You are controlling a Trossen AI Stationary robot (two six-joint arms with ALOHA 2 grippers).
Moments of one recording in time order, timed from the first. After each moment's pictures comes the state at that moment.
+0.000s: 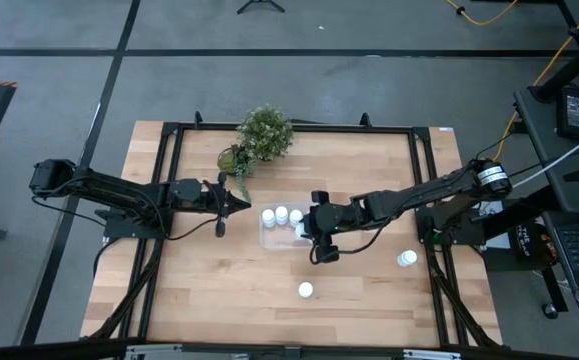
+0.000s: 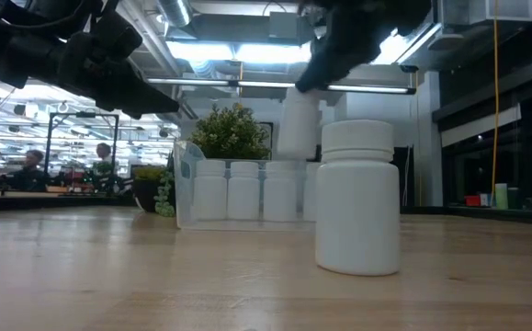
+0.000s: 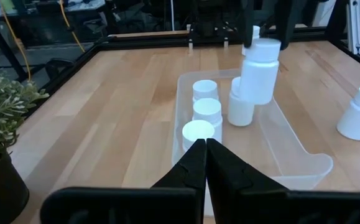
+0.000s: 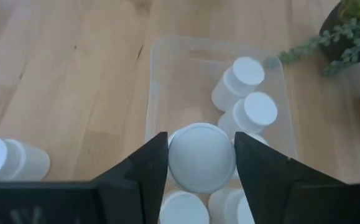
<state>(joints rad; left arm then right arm) 0.02 0.93 0.22 0.44 -0.09 0.03 0.21 1.60 1.13 -0.31 0.18 -0.02</state>
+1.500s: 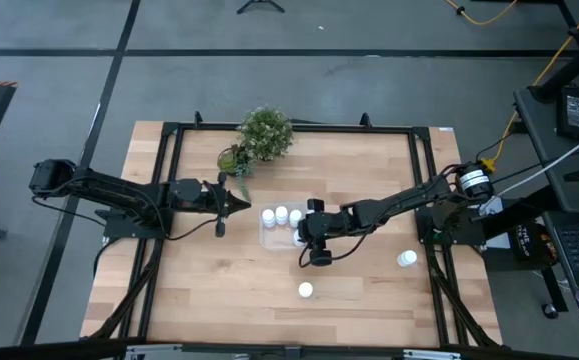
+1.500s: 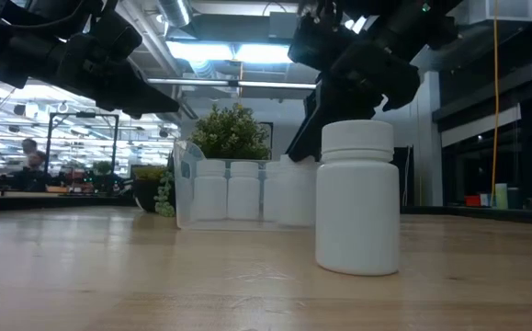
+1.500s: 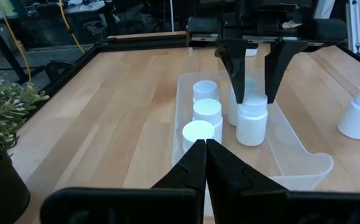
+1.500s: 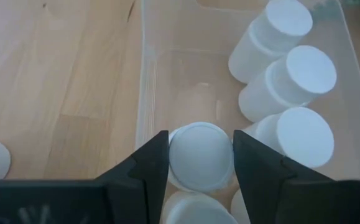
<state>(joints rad) 0.02 0.93 0.22 0.44 -0.09 0.04 0.19 1.74 1.03 -0.13 0.16 0.02</state>
